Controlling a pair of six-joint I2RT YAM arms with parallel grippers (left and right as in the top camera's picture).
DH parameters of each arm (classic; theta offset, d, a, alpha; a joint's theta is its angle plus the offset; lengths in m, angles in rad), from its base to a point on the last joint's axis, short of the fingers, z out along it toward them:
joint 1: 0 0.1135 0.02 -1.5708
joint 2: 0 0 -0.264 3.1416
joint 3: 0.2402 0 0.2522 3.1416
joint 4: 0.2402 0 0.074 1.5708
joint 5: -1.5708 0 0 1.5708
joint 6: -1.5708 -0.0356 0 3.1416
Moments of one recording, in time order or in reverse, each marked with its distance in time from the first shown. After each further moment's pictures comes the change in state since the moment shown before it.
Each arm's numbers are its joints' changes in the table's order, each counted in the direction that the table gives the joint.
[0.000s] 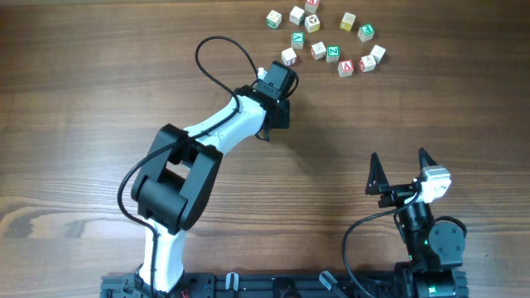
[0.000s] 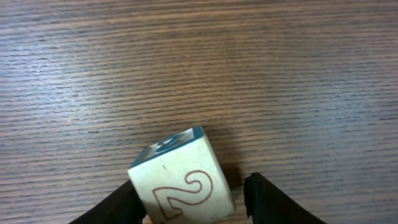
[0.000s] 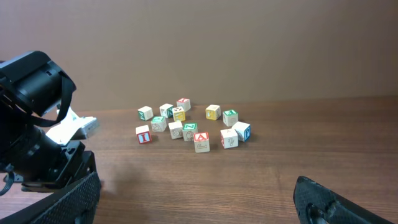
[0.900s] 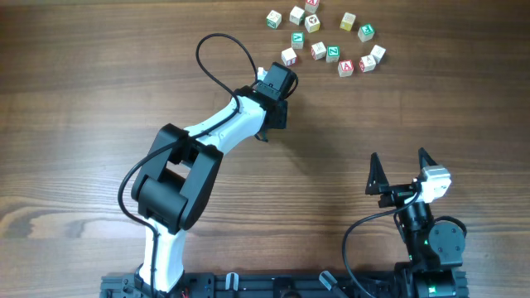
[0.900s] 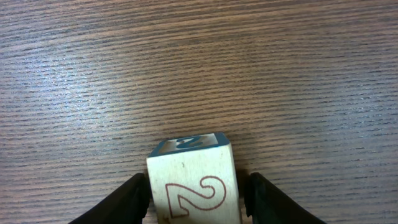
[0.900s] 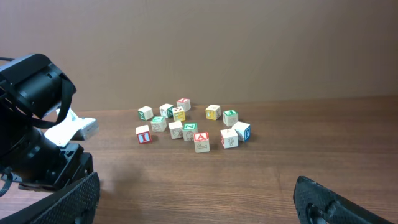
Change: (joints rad) left arm 0.000 0.002 -0.006 -0.001 0.055 -0.046; right arm 0.000 0.000 0.000 0.000 0.000 0.000
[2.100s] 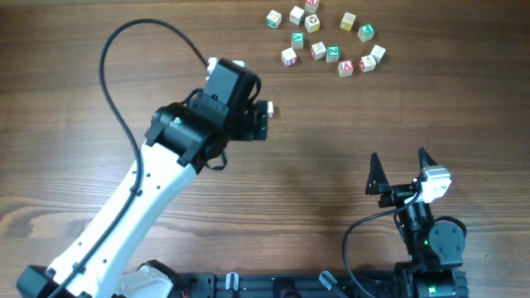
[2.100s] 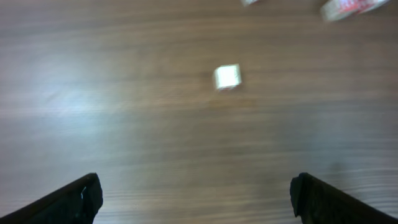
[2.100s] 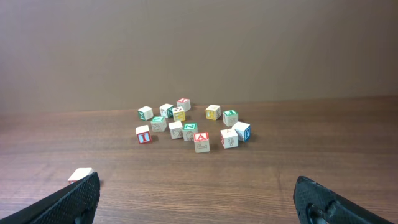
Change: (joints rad) left arm 0.000 -0.692 -0.020 0.529 0.060 0.034; right arm 0.000 0.000 0.000 0.000 0.000 0.000
